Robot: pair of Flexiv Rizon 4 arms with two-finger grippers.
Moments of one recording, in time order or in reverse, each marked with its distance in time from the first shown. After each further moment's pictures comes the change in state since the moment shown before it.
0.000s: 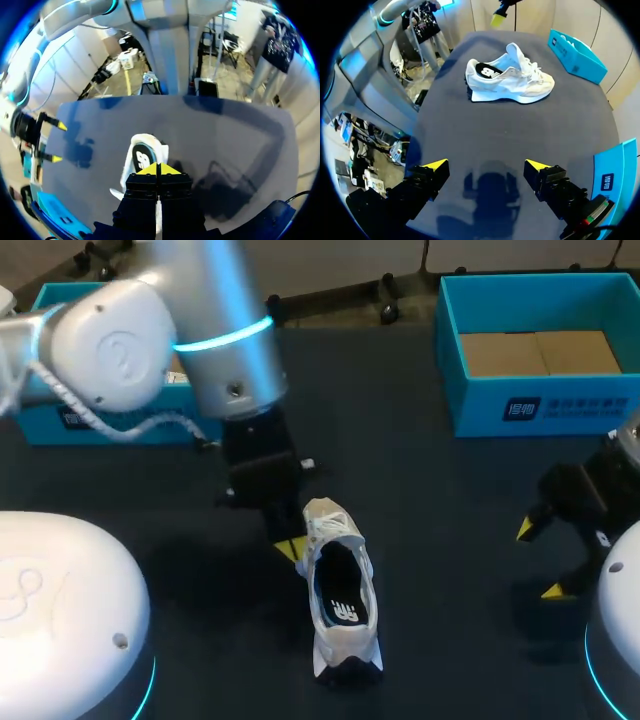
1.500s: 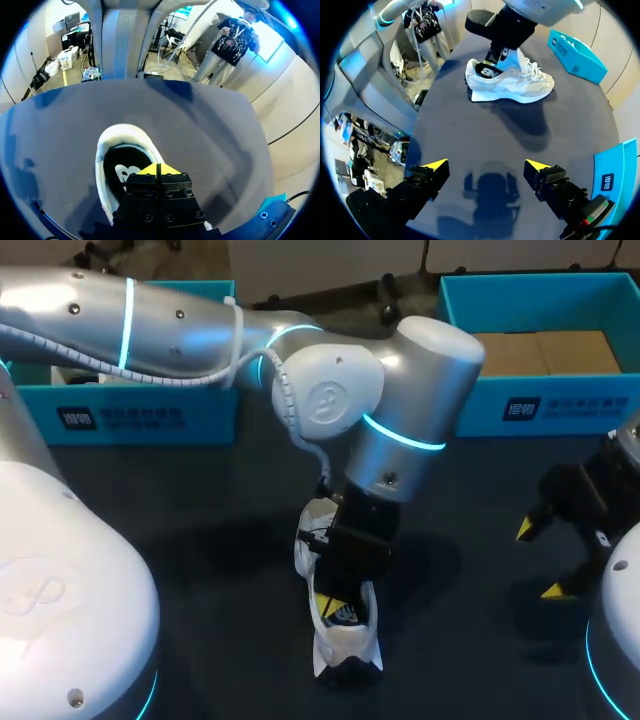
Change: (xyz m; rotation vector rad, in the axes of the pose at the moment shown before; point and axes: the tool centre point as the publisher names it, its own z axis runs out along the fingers) left arm -0.006 0.029 0.109 0.013 0.583 0.133; right arm -0.001 0.000 0.000 -0.001 0.001 -0.001
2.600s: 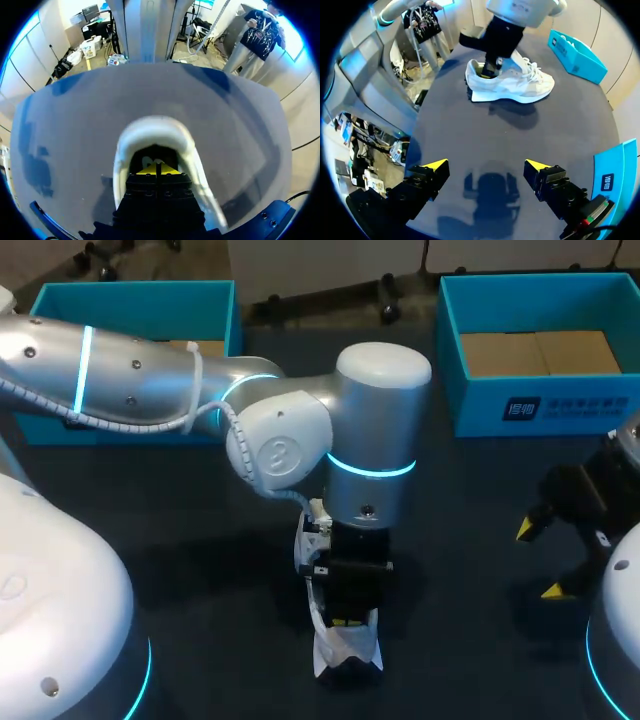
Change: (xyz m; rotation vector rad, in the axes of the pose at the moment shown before) left arm -0.035 0.002 0.019 -0.114 -0.247 -0.066; right arm 0.000 0.000 0.000 0.000 0.000 0.000
